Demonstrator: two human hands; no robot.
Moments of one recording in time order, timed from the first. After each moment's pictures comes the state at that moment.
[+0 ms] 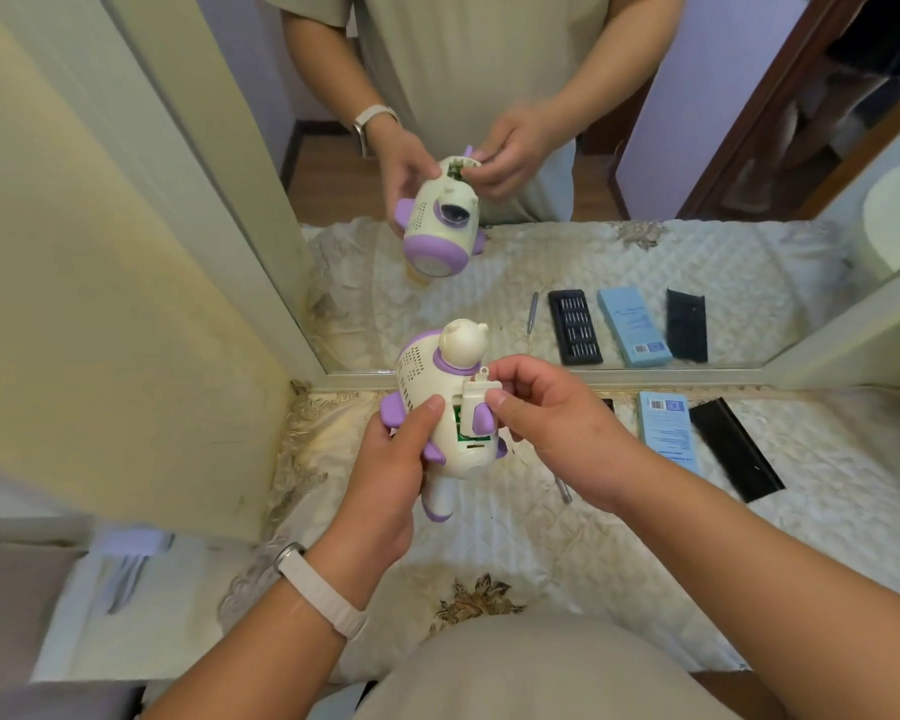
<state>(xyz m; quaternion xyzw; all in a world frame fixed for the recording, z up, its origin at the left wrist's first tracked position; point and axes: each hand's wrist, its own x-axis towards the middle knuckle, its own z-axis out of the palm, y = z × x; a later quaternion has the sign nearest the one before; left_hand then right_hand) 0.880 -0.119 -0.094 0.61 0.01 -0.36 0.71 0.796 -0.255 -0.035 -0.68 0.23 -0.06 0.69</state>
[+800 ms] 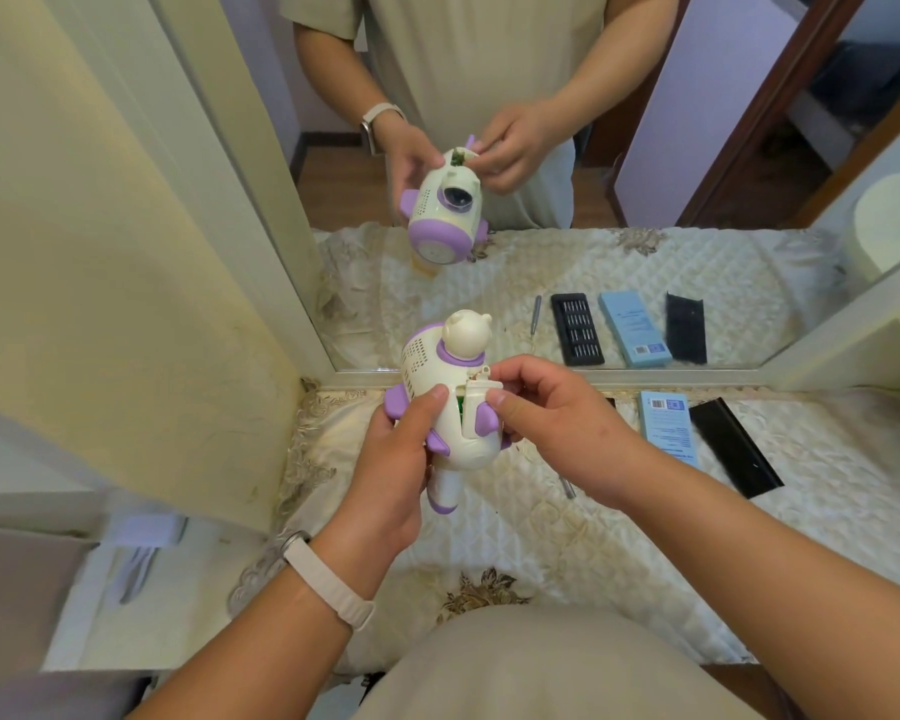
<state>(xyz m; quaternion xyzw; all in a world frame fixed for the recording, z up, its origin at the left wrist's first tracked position) 0.874 -0.109 -0.065 0.58 0.01 -0.39 0.71 0.789 -0.241 -0.026 -0.70 0.22 -0.06 0.67</state>
